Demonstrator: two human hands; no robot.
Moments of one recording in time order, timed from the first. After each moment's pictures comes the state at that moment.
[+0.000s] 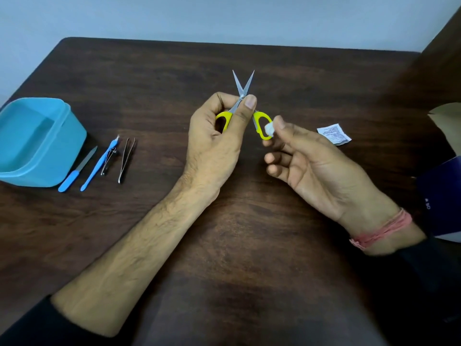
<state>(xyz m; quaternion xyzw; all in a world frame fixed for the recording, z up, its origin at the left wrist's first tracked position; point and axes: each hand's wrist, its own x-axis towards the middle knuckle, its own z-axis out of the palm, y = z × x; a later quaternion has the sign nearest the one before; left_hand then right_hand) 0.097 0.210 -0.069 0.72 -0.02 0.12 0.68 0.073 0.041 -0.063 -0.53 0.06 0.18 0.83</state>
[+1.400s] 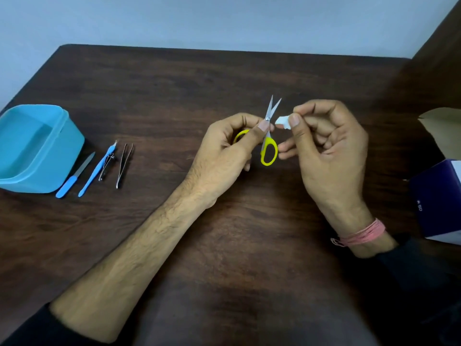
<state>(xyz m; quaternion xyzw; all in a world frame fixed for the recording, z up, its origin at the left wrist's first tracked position) 0.101 0.209 -0.081 0.72 -0.09 -0.02 0.68 0.076 0.033 -0.080 -0.73 -0.06 -0.24 0.64</state>
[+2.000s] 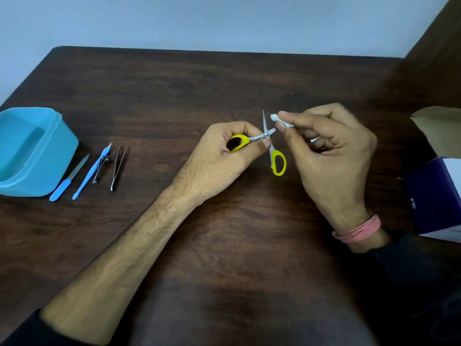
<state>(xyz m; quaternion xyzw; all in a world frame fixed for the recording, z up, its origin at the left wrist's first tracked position) 0.102 0.218 -0.078 0.79 -0.14 -0.05 0.59 0.073 0.021 -0.078 -0.81 -0.10 -0.35 0.45</state>
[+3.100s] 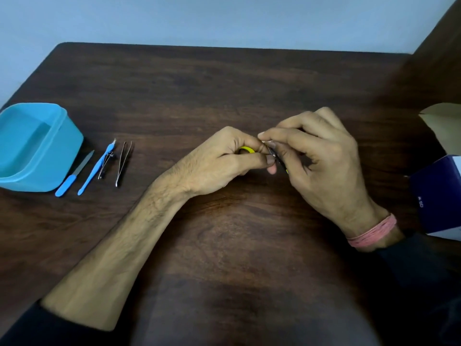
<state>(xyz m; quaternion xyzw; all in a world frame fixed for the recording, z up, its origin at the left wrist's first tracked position) 0.105 0.238 -0.063 0.80 -0.27 -0.18 0.51 0.069 0.012 -0.079 -0.88 -0.25 -0.30 0.27</state>
